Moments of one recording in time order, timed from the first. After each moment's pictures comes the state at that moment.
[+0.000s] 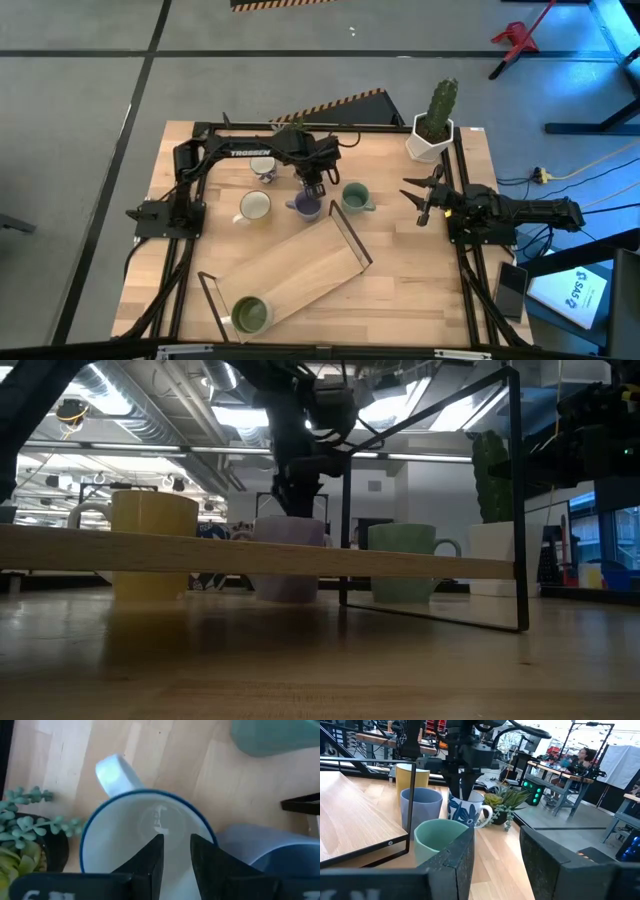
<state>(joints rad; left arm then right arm) 0.28 1.97 1.65 -0.96 -0.09 -0.01 -0.01 0.08 0.02 0.03 0.33 -0.21</state>
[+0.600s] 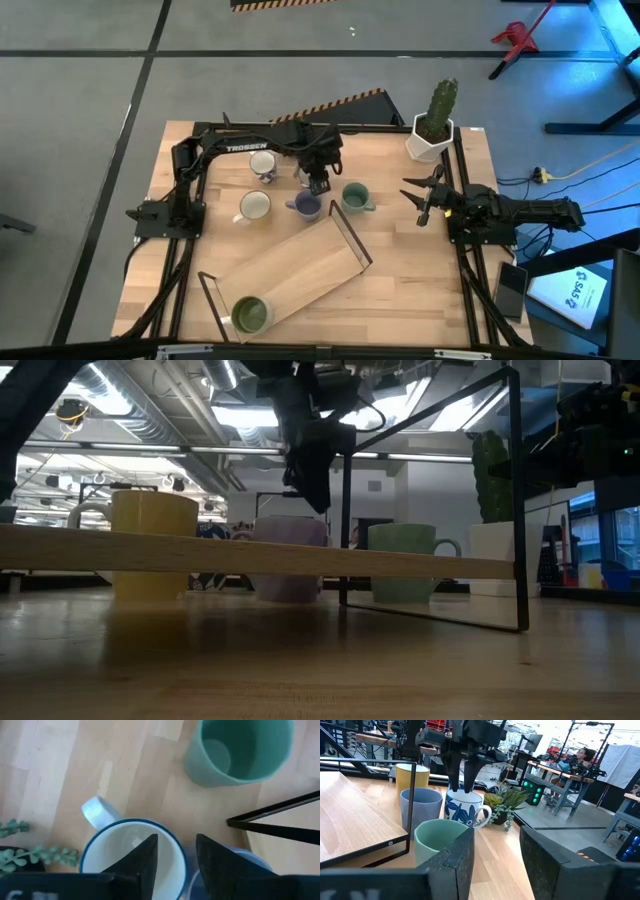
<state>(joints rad) 0.30 1.96 1.75 -0.97 0.09 0.01 -0.01 0.08 0.02 0.03 0.33 -0.21</state>
